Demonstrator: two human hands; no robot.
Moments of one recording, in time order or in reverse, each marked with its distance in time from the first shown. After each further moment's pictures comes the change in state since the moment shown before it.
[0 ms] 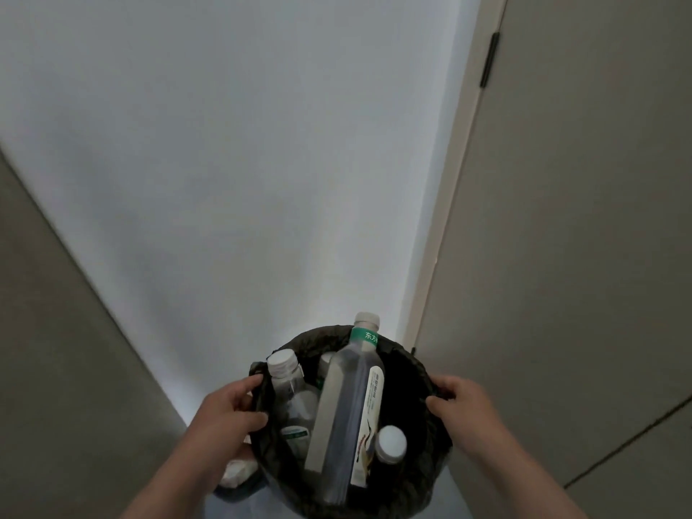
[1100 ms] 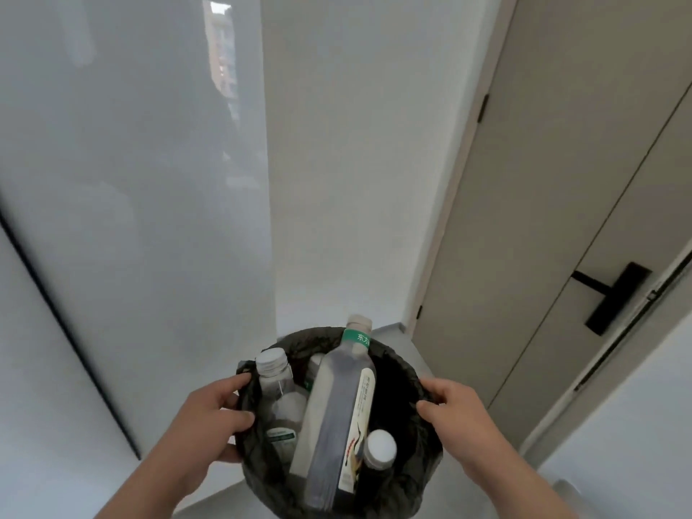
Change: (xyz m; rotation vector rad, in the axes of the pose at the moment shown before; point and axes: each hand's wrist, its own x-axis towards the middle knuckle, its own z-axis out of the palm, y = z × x) left_hand -0.422 -0.197 -0.314 -0.057 -0.045 0.094; right_hand -0.541 -0.009 0.194 -0.100 -0.013 -0.028
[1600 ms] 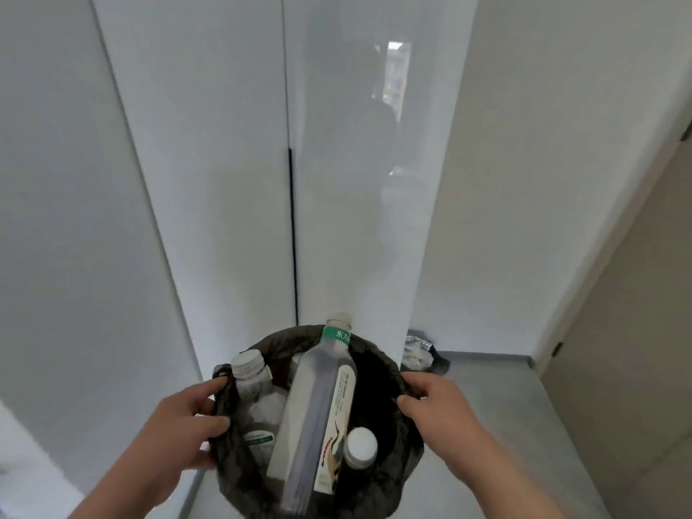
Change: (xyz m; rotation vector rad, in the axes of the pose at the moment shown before) left_hand -0.278 -0.091 -0.140 -0.112 0.508 -0.056; right_hand -0.176 -0.034 0.125 -0.026 -0.453 -0.326
